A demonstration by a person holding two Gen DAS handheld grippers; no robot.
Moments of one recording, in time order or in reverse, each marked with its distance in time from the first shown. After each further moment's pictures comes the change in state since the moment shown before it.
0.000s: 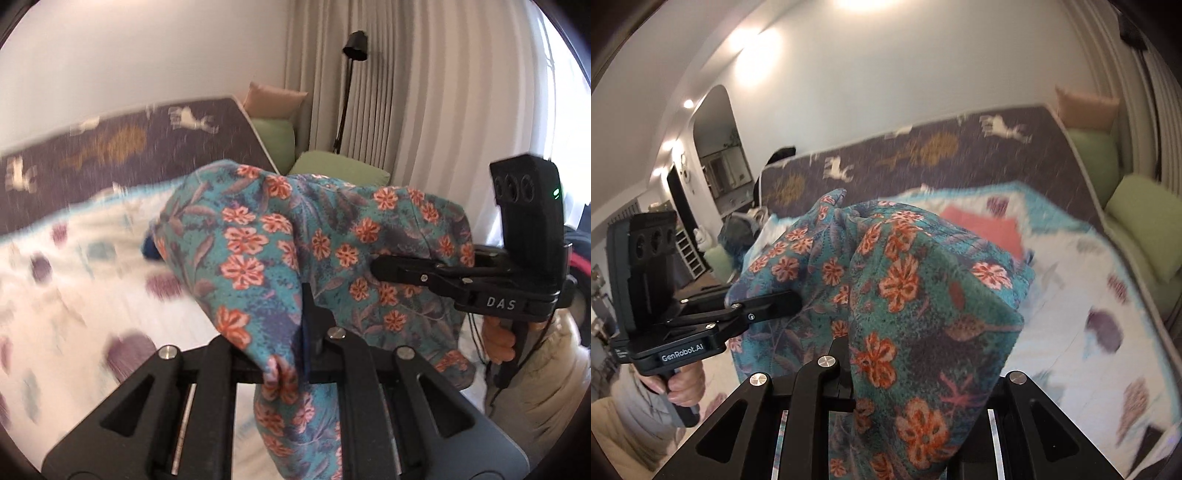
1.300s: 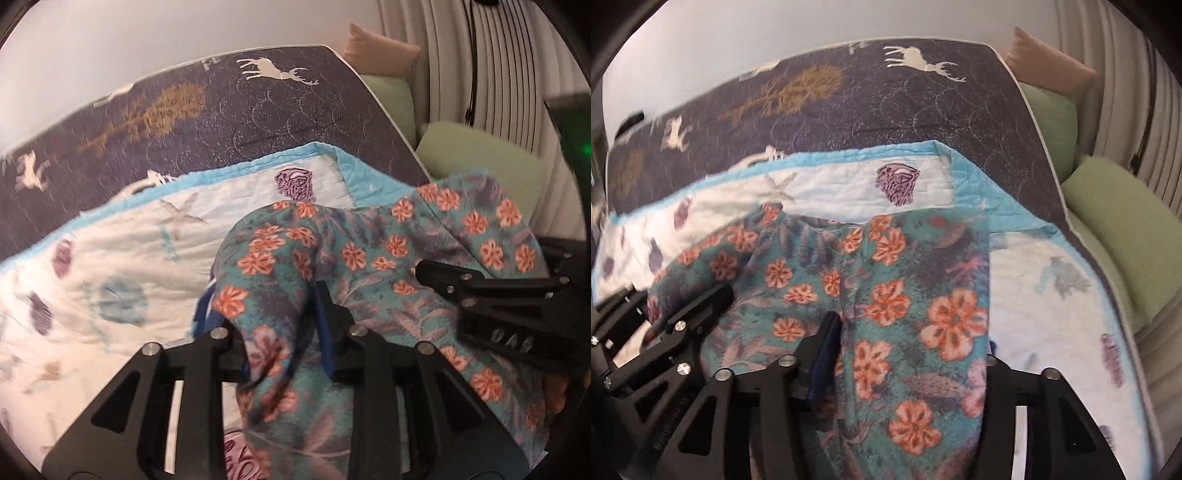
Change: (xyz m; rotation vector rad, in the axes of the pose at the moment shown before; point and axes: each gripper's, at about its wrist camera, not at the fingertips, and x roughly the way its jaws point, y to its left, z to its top) left arm 0.345 0.196 0.042 -0.062 0.095 0.311; right arm 0.368 -0.173 0.110 0.089 0.211 -0.429
